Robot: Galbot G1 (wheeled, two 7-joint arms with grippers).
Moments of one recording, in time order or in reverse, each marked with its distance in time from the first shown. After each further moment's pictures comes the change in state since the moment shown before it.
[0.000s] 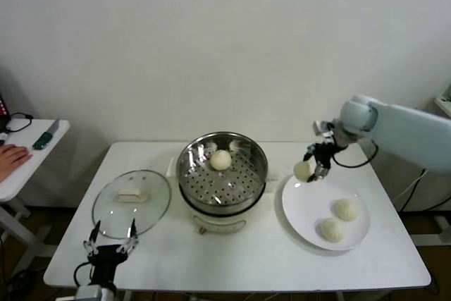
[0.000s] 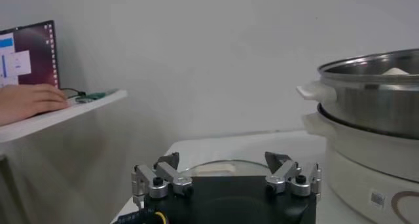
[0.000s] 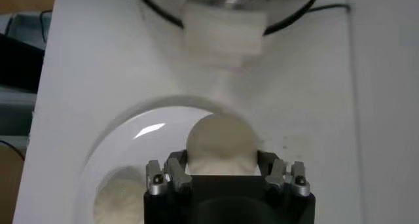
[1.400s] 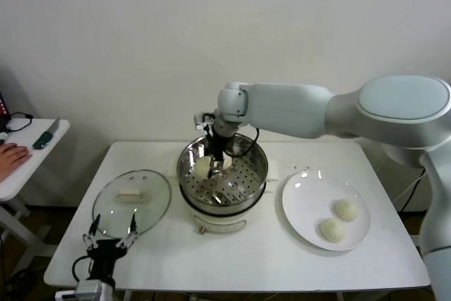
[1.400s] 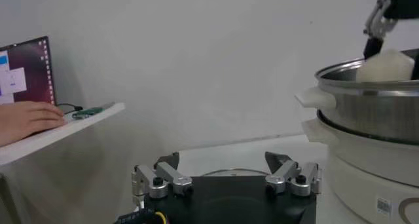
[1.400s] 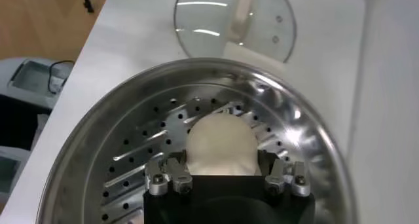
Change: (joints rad) left arm -0.019 0.043 0.008 -0.009 0.019 0.015 -0.015; right arm -0.064 0.627 -0.083 -0.168 0.256 -0.096 0.146
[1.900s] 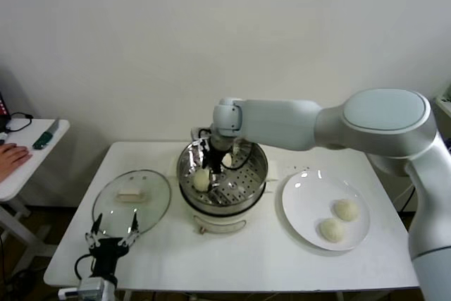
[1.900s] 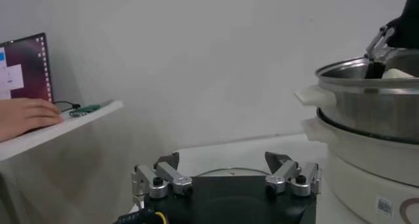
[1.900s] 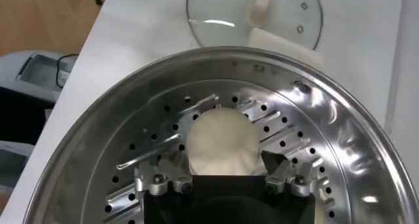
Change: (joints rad) left arm -0.014 -0.001 0.006 0.014 -0.001 0.006 -0.005; right arm -0.031 0.009 0.005 0.001 -0.032 -0.008 0.006
